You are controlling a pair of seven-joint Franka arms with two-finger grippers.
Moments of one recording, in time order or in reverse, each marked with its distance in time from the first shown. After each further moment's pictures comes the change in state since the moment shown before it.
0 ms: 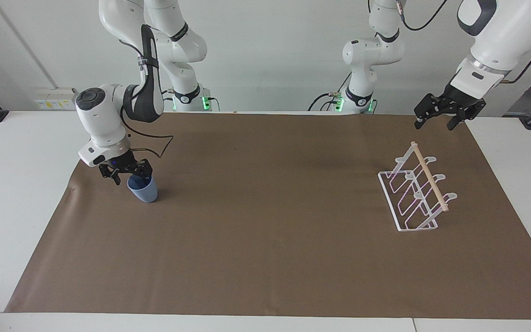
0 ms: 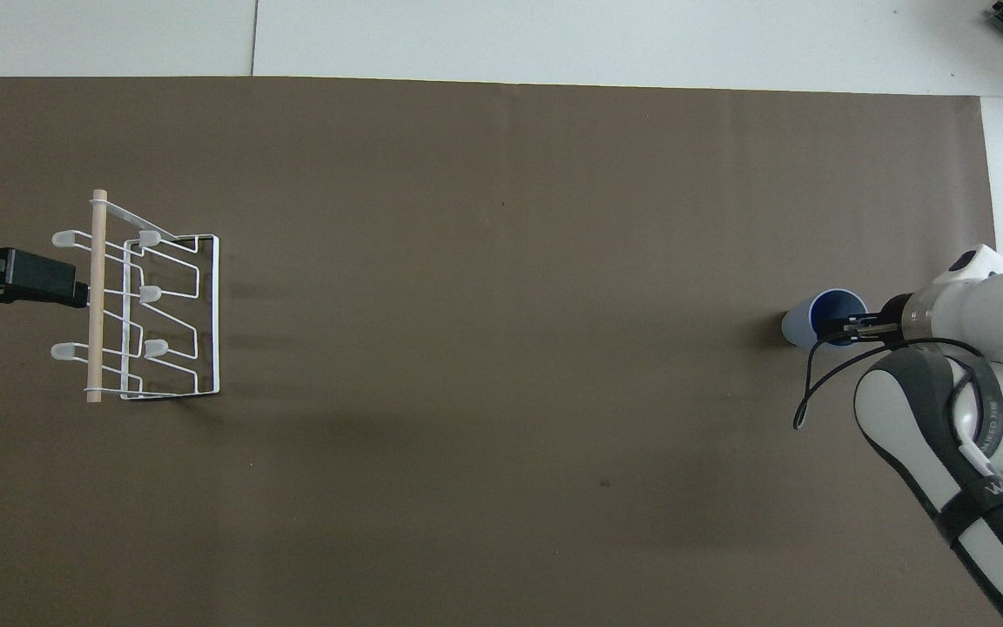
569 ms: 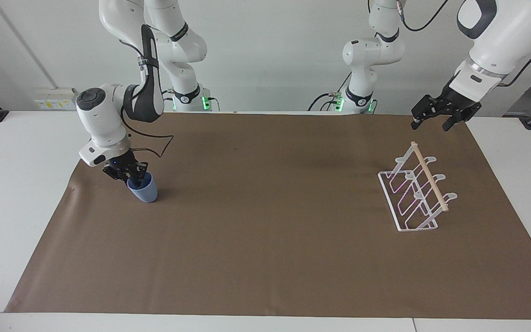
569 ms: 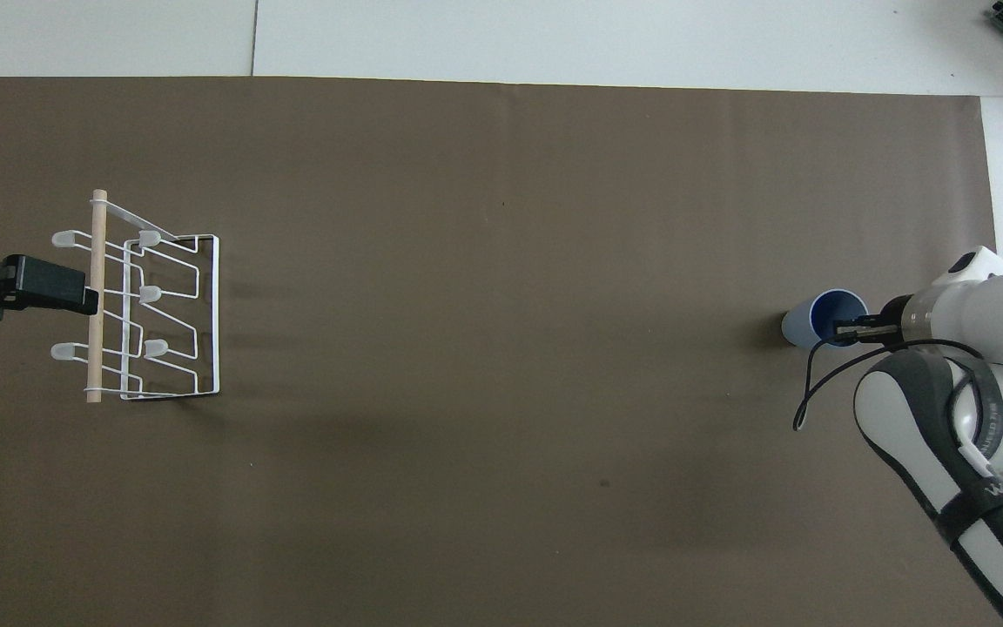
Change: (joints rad) left arm 0.002 -0.007 -0.001 -0.025 -0.027 0.001 -0.007; right arm 0.000 -0.001 0.000 -0.003 0.000 0.000 0.000
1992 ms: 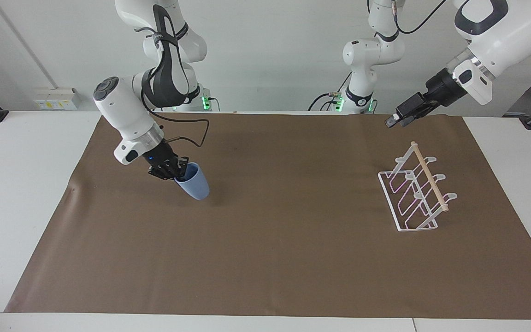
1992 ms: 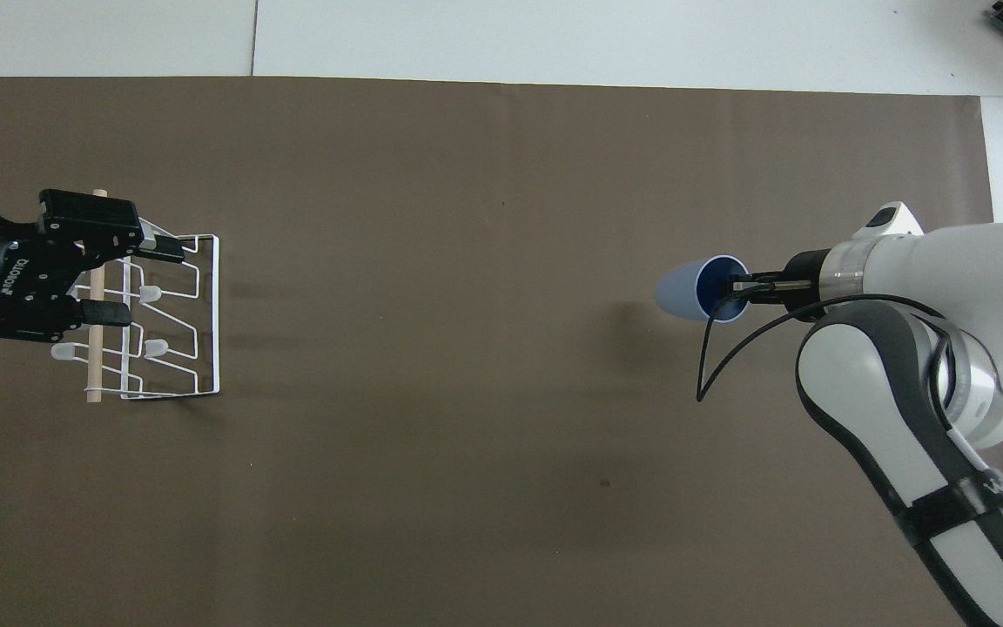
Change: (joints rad) left arm 0.022 -0.034 -0.012 -0.084 -0.495 0.086 -0.427; right arm 0.017 -0.007 0.242 0.151 0.495 -0.120 0.000
